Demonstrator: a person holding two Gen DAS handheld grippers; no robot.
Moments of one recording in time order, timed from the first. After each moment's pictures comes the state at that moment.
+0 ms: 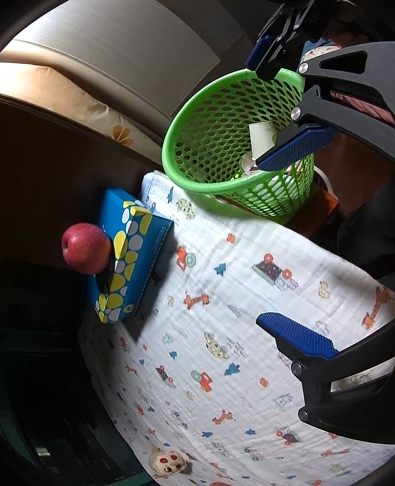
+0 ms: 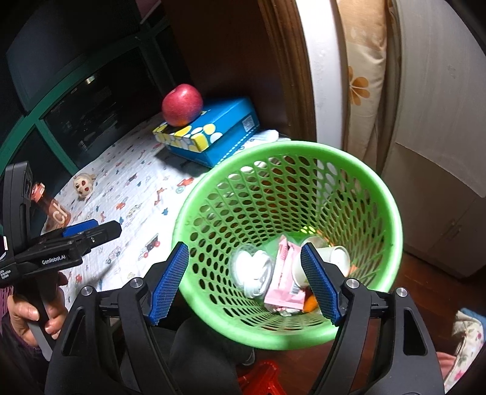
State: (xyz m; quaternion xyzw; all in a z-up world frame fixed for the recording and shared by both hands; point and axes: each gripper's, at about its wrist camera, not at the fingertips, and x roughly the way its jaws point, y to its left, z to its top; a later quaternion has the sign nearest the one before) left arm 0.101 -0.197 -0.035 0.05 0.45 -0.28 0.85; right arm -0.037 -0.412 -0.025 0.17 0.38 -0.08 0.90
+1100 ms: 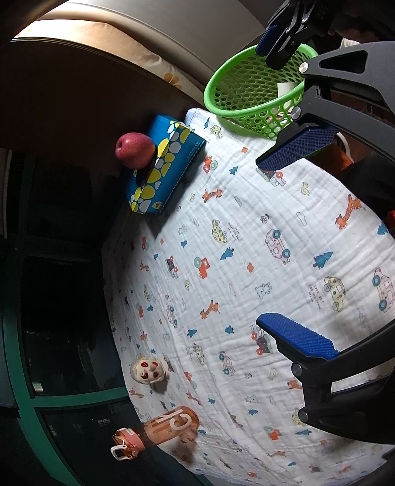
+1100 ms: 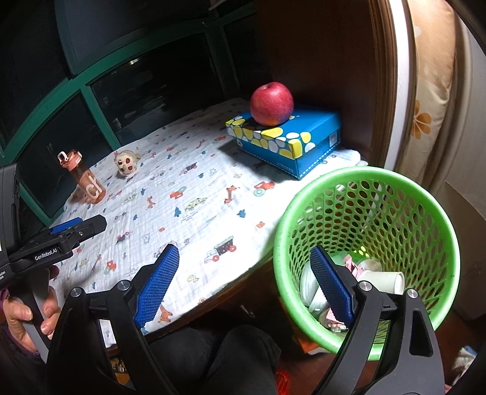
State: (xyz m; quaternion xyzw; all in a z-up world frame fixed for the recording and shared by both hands) left arm 0.080 -0.066 -0.004 -0.01 0.40 -0.15 0.90; right arm 0.001 -0.316 -0.005 0.11 0.37 0.01 0.92
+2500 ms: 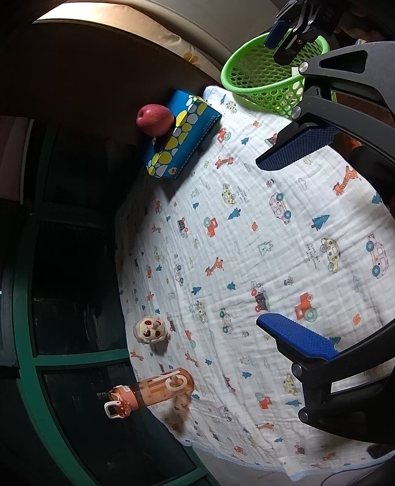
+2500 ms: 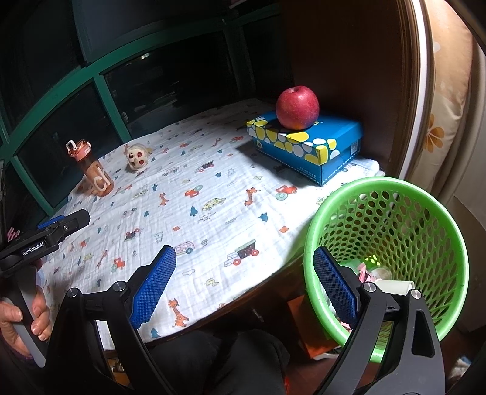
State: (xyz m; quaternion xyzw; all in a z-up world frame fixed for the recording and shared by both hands) left arm 0.065 -0.029 0.009 -0.02 0.38 -0.08 0.92; right arm 0.012 -0.293 -0.004 0.09 0.37 0.03 0.92
